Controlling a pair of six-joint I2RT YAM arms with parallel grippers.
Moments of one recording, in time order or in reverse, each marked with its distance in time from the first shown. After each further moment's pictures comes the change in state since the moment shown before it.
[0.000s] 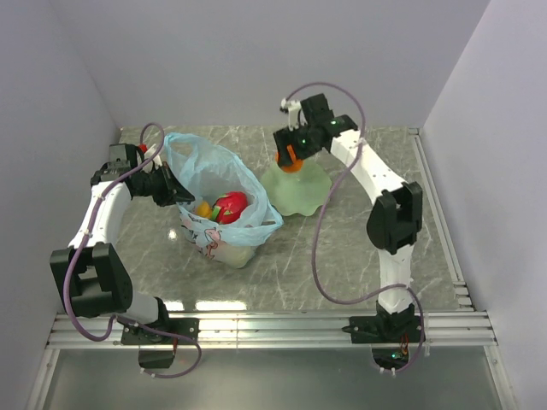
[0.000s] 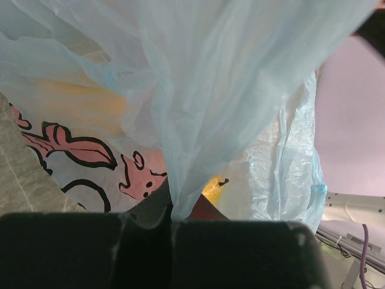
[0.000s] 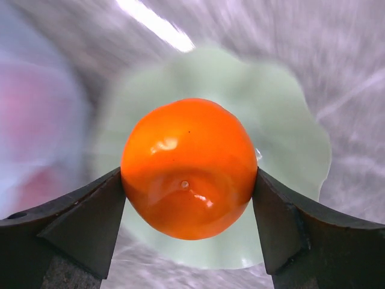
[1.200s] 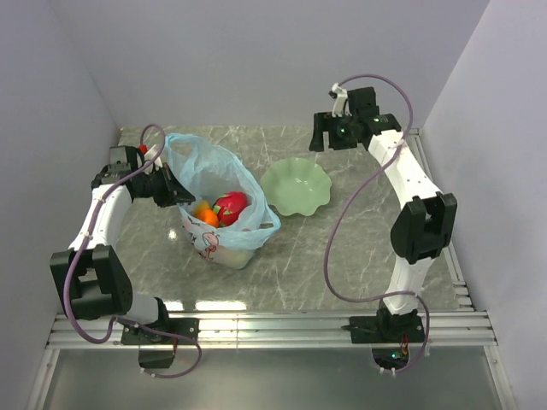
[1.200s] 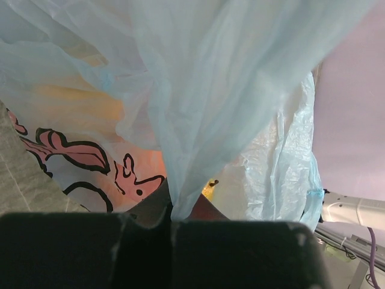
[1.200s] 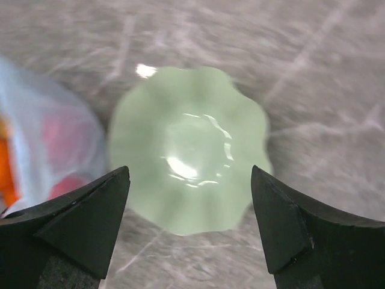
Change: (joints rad) left arm 0.000 -0.017 -0.034 0.044 0.009 -0.001; right arm -0.183 -0.216 -0.132 0.086 -0.080 0.177
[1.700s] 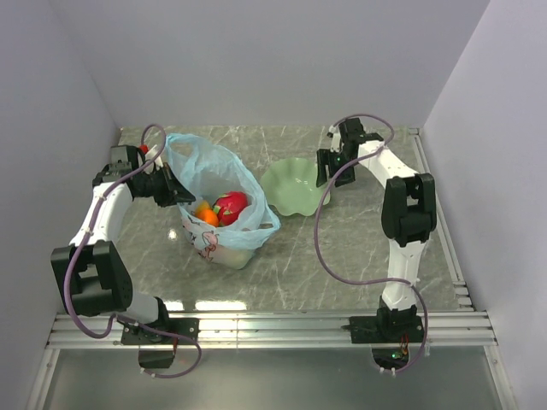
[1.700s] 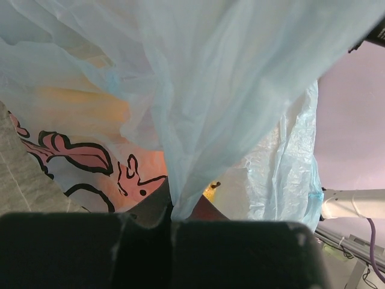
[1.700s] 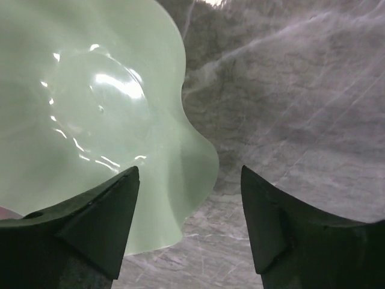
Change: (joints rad) left arm 0.000 0.024 0.008 -0.002 -0.001 0.001; right arm -0.066 0.210 -0.156 -0.034 0.051 -0.002
